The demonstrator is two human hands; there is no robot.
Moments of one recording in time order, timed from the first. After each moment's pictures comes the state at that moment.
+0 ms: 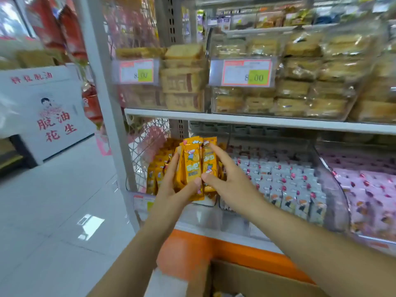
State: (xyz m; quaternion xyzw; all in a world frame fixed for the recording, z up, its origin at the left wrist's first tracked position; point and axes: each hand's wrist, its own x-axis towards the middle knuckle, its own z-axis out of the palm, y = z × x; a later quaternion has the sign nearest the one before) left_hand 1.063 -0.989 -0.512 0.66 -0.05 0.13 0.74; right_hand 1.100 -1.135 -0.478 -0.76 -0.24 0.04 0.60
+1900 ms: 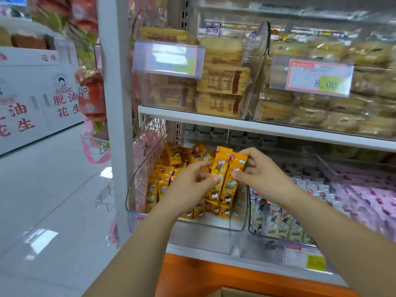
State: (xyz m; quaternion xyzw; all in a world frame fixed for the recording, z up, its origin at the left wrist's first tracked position) left_hand 1.159 -0.925 -0.509 0.80 -0.10 0.04 0.59; right_hand 1.177 -1.107 -0.471 -0.86 -0.15 -0.01 0.48
